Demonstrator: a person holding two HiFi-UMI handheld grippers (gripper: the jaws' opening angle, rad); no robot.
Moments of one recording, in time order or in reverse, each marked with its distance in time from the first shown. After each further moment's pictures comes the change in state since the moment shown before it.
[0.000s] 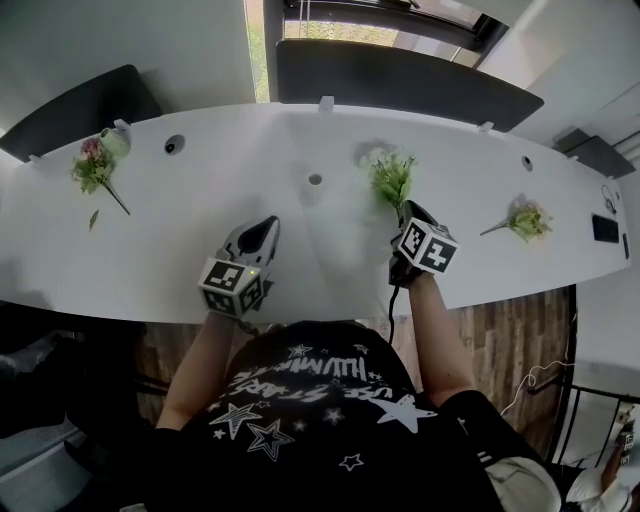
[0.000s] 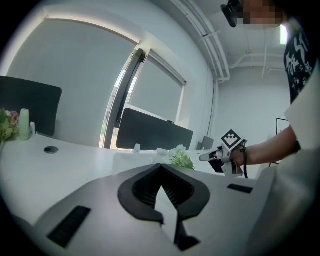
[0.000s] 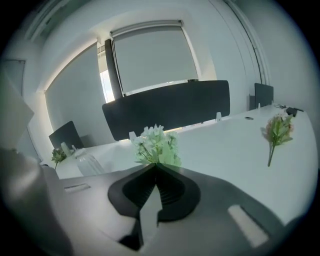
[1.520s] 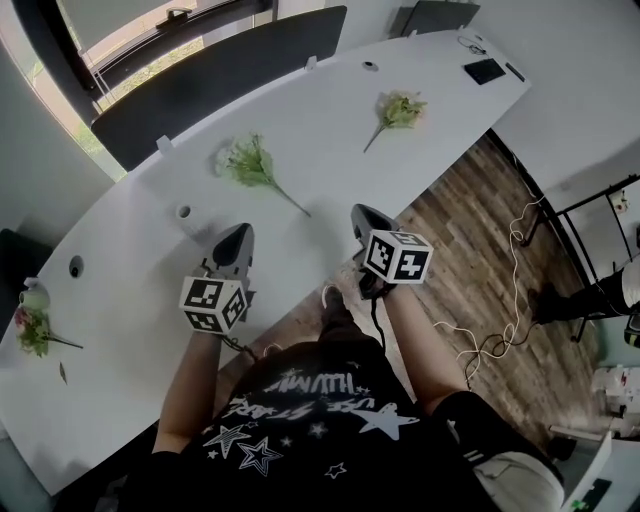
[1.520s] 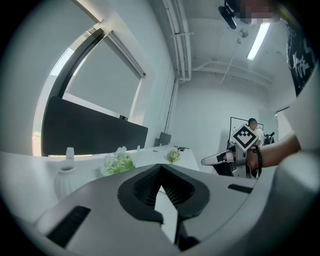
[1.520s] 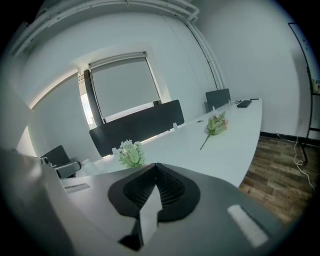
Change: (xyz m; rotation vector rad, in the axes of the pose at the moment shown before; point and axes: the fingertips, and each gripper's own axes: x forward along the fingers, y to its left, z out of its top) left arm 0.066 -0.157 0.001 0.168 0.057 -0.495; right arm -0.181 -0.068 -0.053 0.245 -0.184 -0.203
